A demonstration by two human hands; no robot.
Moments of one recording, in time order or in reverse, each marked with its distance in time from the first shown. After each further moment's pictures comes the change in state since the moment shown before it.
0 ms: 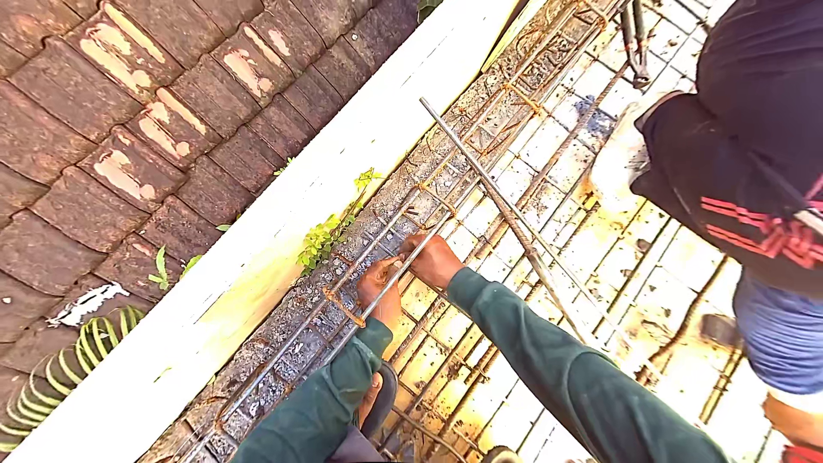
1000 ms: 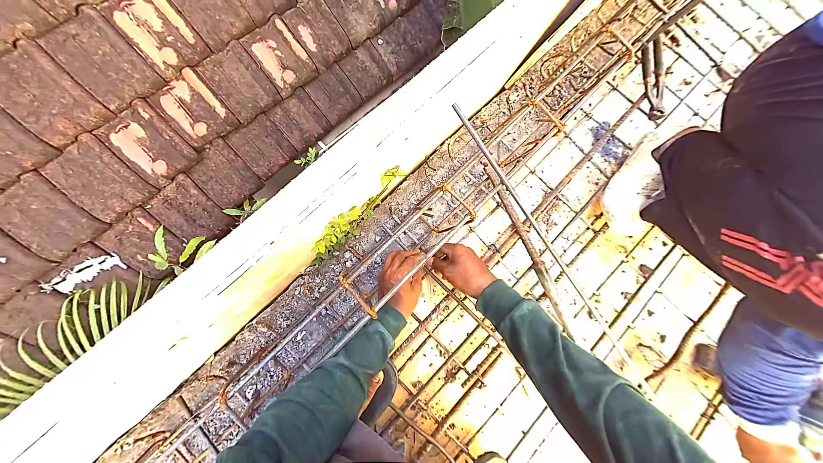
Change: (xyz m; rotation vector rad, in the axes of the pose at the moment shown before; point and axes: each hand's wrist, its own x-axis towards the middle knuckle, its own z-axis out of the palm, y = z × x) left_hand 0.011 -0.023 0.021 0.161 -0.031 0.537; right_hand -0.022 0.013 -0.021 0.082 -0.079 0.108
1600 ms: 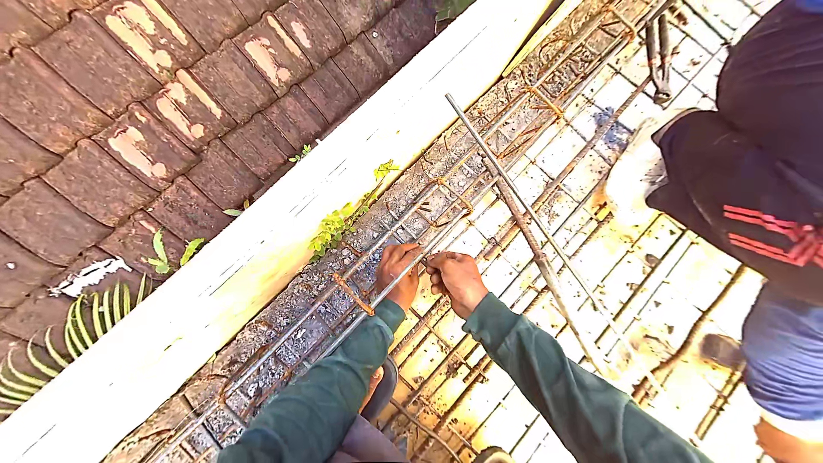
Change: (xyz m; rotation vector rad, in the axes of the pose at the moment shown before) left_hand 0.004 -0.008 0.004 0.049 0.023 0.093; right_hand -0.029 -0.034 0.034 0.888 0.279 0.458
